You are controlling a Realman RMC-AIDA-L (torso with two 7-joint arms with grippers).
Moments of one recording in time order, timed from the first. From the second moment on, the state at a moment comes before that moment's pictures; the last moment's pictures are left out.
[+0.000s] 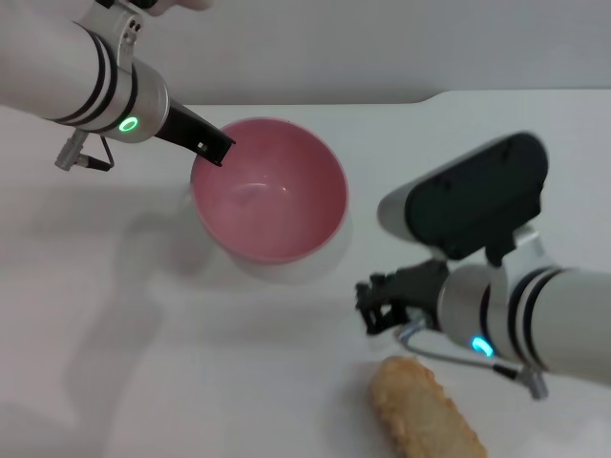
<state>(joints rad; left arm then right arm) -0.63 -2.06 1.55 1.43 -0.39 -1.21 0.30 0.18 2.08 -2.19 -1.74 0.17 1.00 0.24</state>
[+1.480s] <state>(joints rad) -0.69 -2.06 1.51 1.30 -0.35 -1.17 0.31 0.09 2.08 -2.42 -1.84 -0.01 1.22 0.45</state>
